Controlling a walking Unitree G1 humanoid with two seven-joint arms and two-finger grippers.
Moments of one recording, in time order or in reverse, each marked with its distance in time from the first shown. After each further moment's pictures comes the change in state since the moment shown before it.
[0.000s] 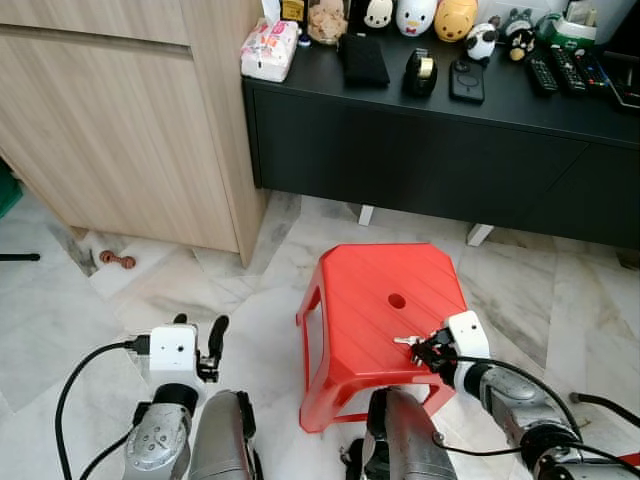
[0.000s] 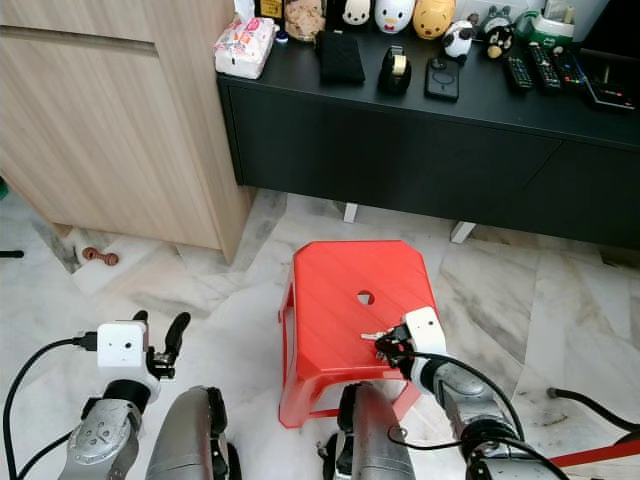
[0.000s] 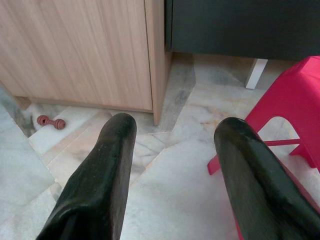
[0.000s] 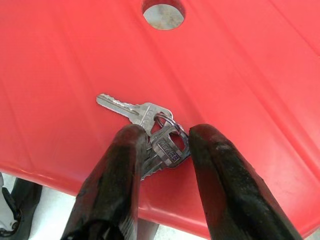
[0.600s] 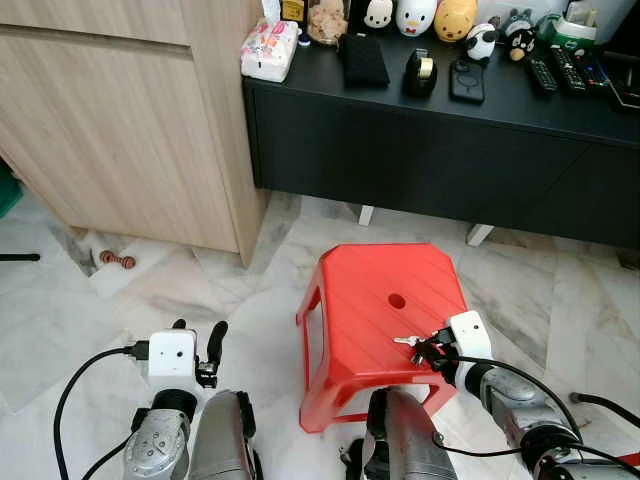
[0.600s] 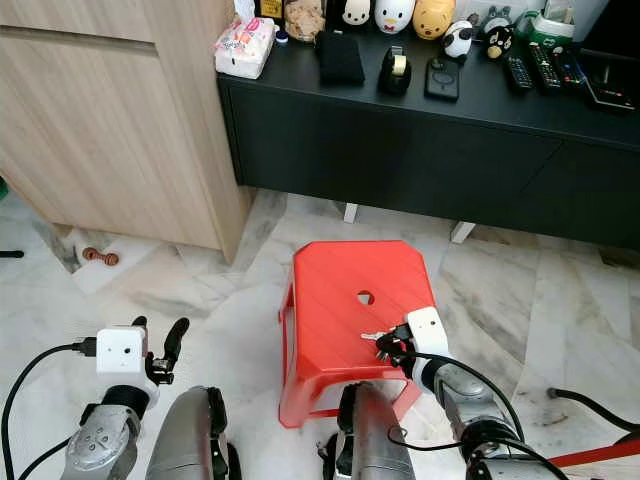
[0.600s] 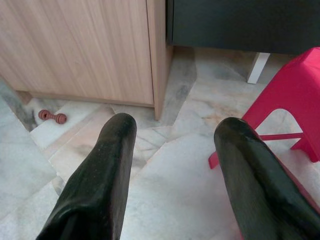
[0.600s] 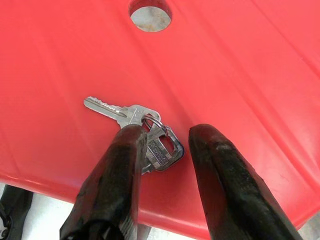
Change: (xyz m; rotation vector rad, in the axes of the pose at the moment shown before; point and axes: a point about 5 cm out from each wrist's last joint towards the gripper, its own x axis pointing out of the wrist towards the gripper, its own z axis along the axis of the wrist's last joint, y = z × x) left arm -0.004 0.001 -0.005 0.002 0.020 0.002; right arm 0.000 -0.002 0.000 -0.001 -0.008 -0.037
